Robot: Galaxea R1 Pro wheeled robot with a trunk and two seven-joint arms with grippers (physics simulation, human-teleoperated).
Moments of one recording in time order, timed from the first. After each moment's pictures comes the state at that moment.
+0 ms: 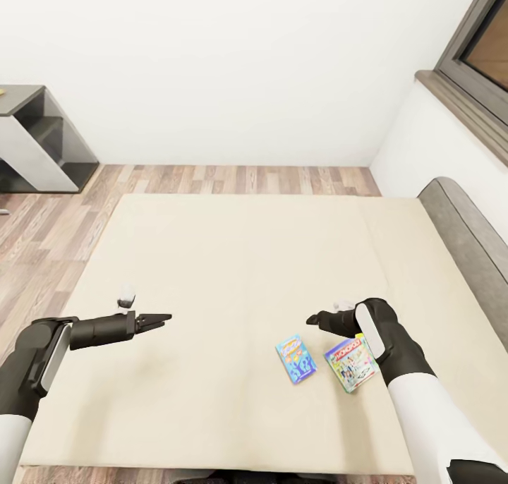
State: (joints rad) left arm -0.61 0.32 0.19 -1.11 0.13 1.04 -1.29; right arm -0.77 -0.03 -0.07 -0.93 -0.31 1.04 0.05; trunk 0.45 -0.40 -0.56
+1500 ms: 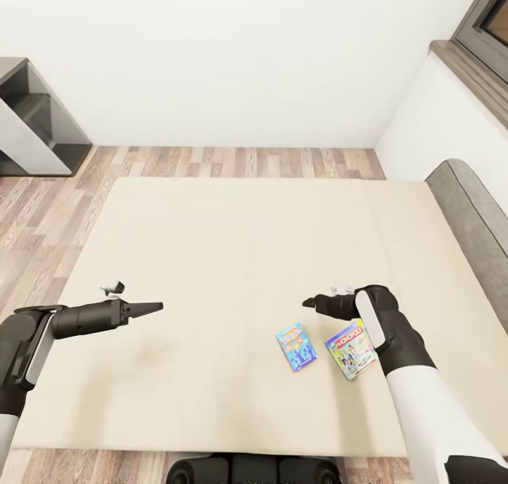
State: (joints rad) left arm -0.61 0.36 0.19 -1.25 0.17 1.04 -1.46; right arm -0.80 -0.02 -0.06 -1.02 -0.31 1.04 0.08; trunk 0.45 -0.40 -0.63
